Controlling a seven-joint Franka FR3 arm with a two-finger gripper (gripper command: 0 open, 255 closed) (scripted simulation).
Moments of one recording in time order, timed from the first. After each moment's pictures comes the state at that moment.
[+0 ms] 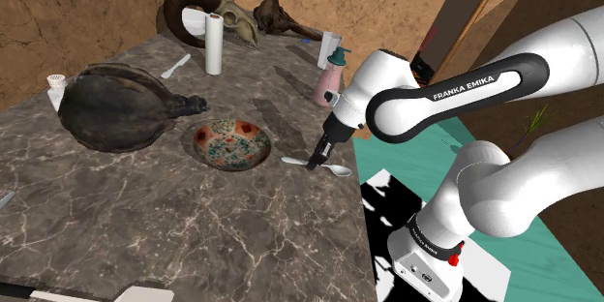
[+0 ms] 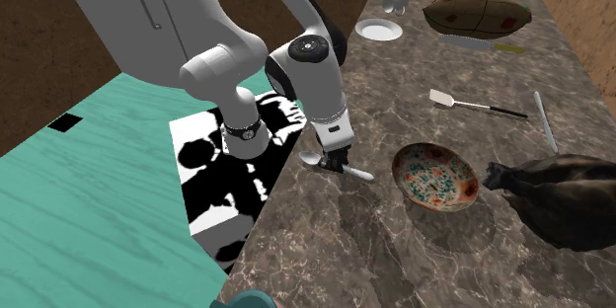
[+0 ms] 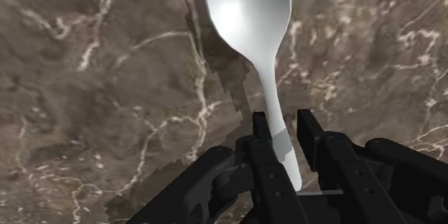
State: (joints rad) arm 0.39 -0.53 0.06 -2.92 0.33 2.58 -0.37
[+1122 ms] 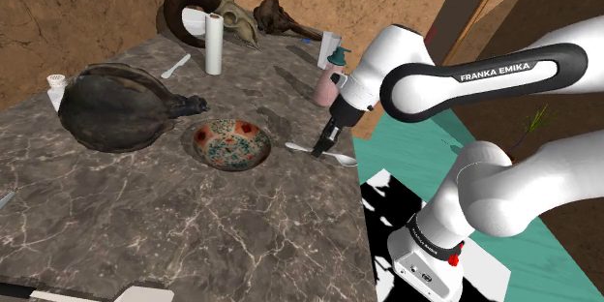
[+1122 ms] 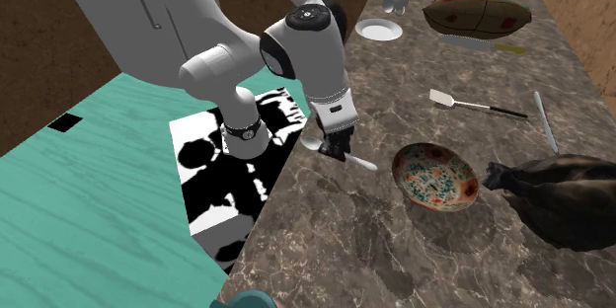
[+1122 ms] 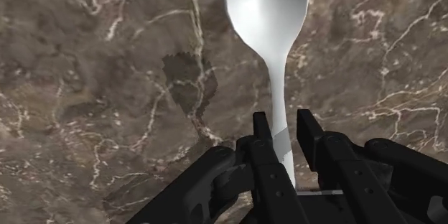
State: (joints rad) arm 0.36 -0.65 0.07 -2.86 0.29 2.40 -0.32
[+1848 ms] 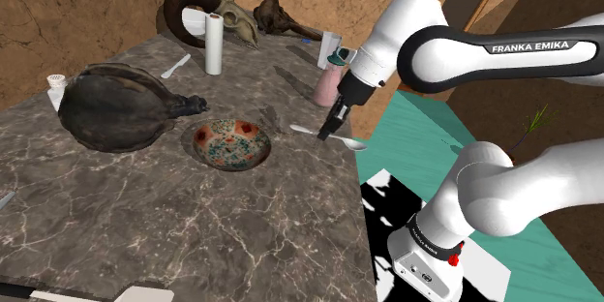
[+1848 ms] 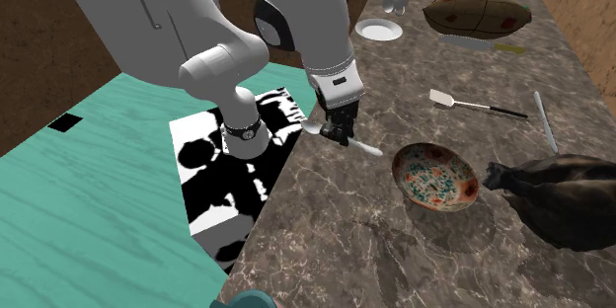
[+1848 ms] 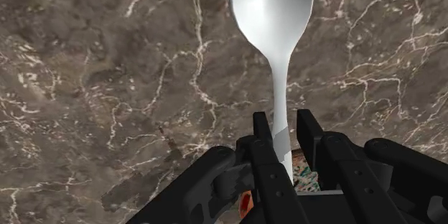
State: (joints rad) arm 0.34 -0.73 0.07 -2.75 0.25 2.21 -0.29
